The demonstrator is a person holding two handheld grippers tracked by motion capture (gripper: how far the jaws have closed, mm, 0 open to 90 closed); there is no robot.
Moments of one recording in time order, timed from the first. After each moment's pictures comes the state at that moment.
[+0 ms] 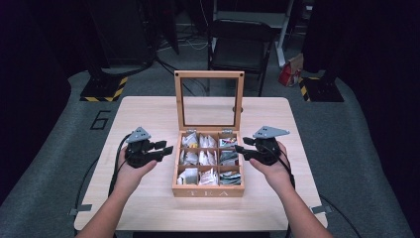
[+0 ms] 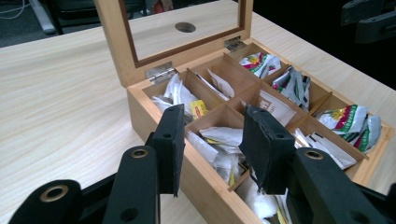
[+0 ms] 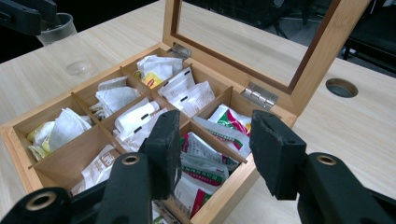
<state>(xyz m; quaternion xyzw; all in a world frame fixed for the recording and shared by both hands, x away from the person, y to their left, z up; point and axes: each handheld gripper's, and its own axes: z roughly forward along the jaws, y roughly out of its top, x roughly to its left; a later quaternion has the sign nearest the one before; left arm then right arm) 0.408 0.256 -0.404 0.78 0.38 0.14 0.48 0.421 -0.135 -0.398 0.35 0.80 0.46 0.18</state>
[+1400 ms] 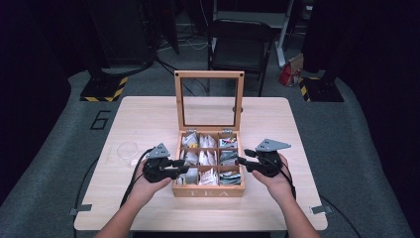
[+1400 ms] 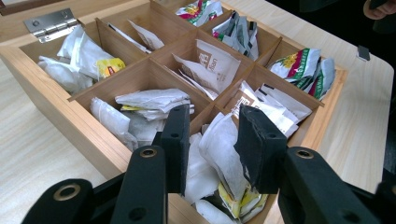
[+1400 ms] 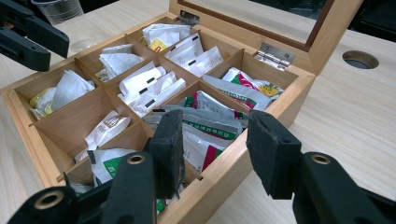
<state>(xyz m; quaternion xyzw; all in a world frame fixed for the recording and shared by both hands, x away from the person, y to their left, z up) 0.394 0.217 -0.448 0.82 0.32 0.07 0.47 0.405 -0.146 -0.433 0.35 0.80 0.46 0.16</state>
